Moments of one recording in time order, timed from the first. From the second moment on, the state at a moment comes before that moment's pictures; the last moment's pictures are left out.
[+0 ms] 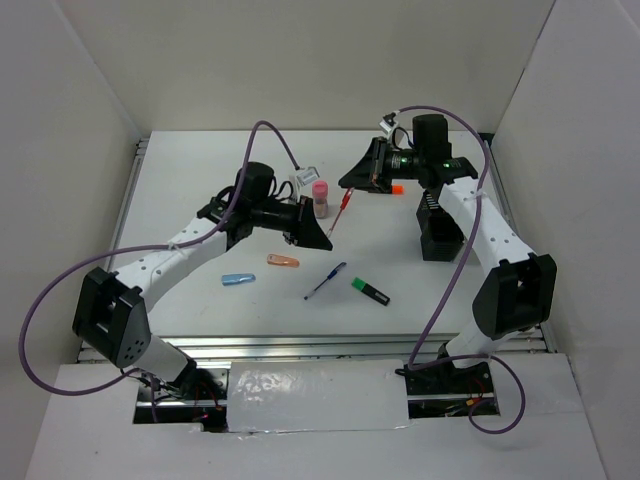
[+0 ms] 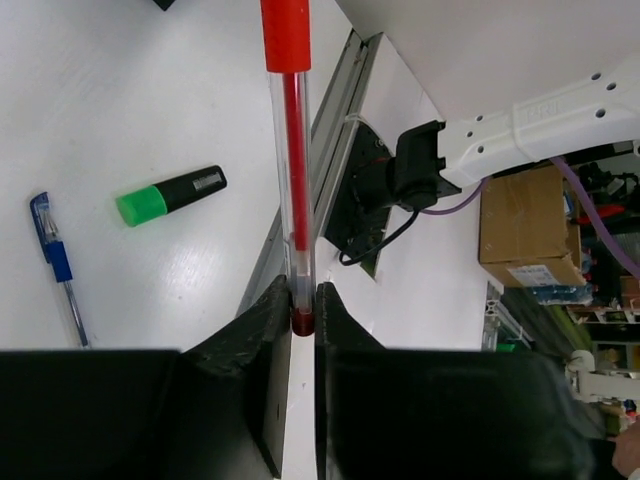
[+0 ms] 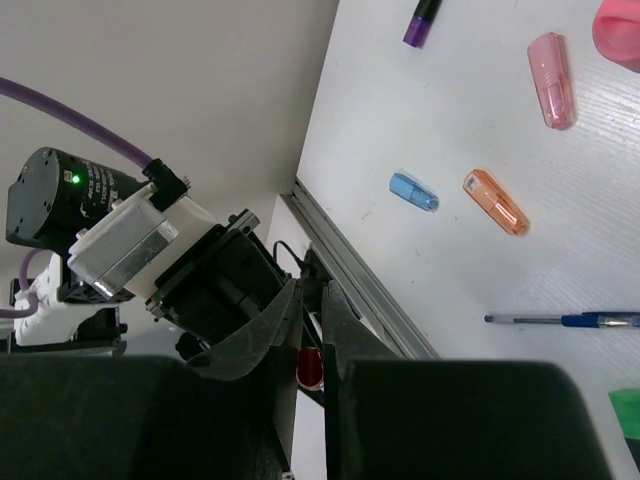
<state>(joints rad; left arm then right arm) -0.54 1.49 1.19 -0.22 0.90 -0.43 0.23 1.59 1.48 -0.43 -0.90 0.70</state>
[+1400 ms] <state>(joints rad) -0.52 1.49 1.11 -0.05 0.88 -0.66 0.30 1.59 1.45 -0.30 -0.75 0.70</state>
